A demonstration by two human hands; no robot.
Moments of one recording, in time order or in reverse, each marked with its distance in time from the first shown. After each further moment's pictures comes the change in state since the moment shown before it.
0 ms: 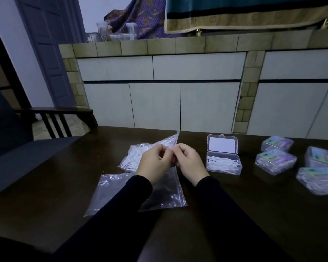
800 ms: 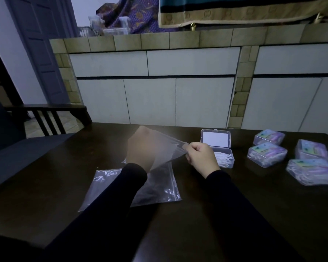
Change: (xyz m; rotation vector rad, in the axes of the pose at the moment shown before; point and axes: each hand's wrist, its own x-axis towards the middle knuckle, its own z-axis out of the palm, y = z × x) left_hand 0.005 0.020 -0.008 0.029 0.307 0.086; right_hand 0.000 0.015 -0.040 -0.258 0.166 0.124
